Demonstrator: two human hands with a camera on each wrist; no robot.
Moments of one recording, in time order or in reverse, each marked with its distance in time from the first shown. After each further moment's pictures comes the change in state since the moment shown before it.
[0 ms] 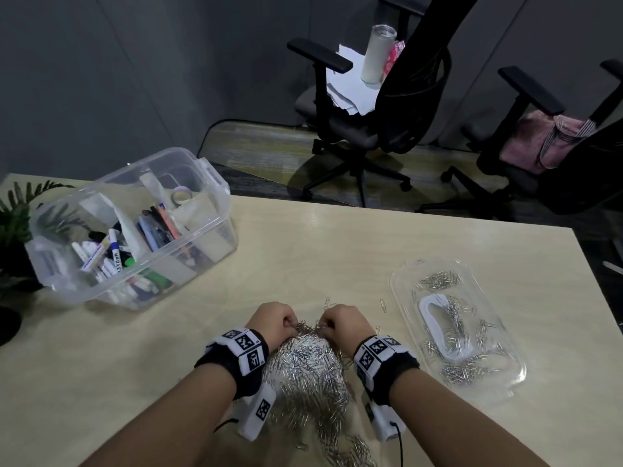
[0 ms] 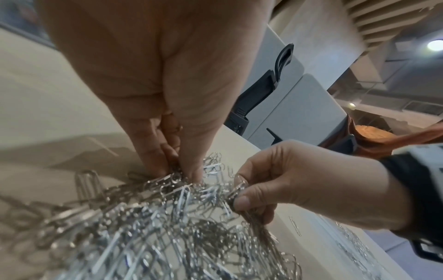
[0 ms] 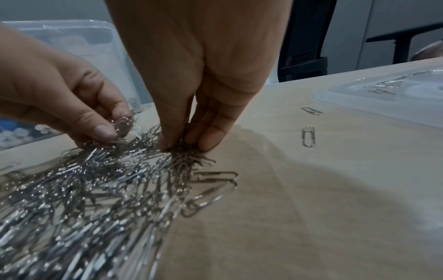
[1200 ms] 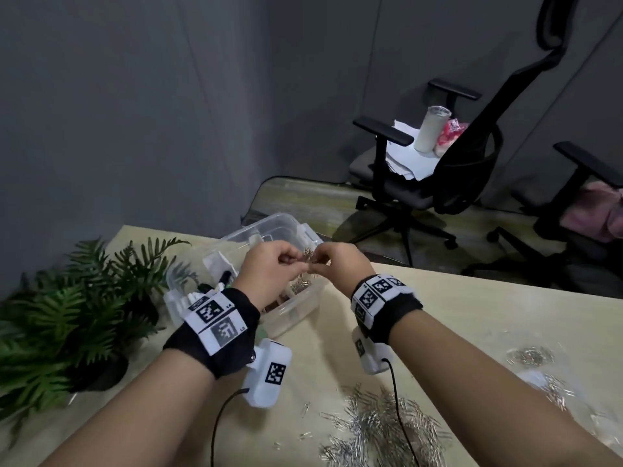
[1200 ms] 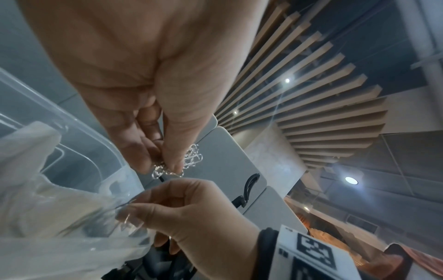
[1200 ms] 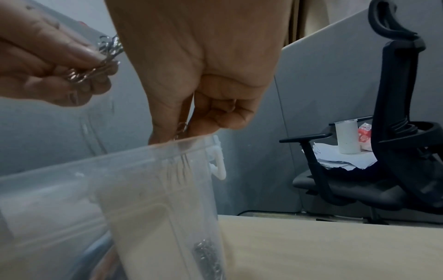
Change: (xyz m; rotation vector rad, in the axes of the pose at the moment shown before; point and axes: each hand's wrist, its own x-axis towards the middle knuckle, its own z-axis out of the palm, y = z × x) left_hand -0.036 -0.034 -0.242 -0.453 0.529 0.116; right_hand 0.090 -0.233 -0.105 0.011 0.368 -0.313
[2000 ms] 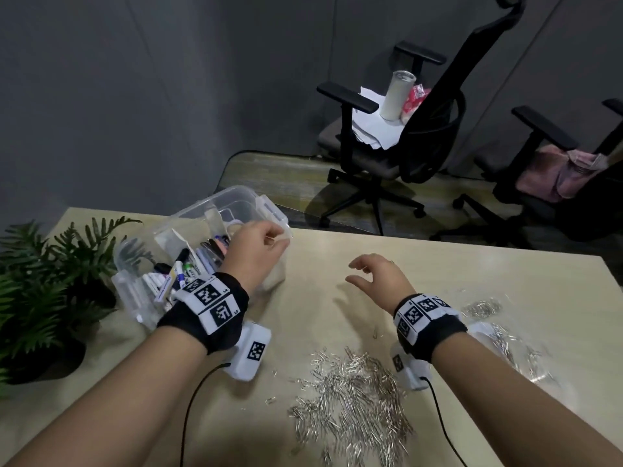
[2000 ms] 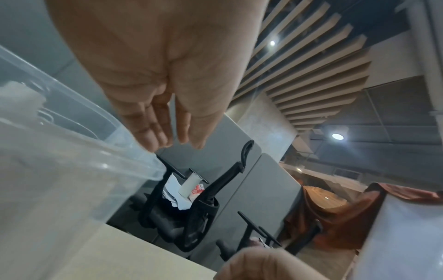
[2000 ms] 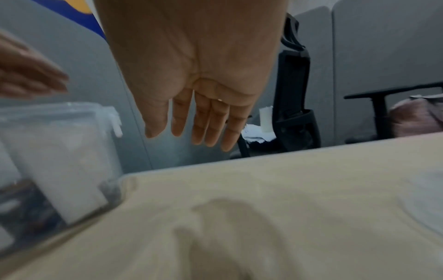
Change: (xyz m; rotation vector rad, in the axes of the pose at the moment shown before) left_hand -0.002 -0.005 0.052 0.216 0.047 0.093; right_hand -0.101 0.121 -0.015 -0.010 0.014 0.223
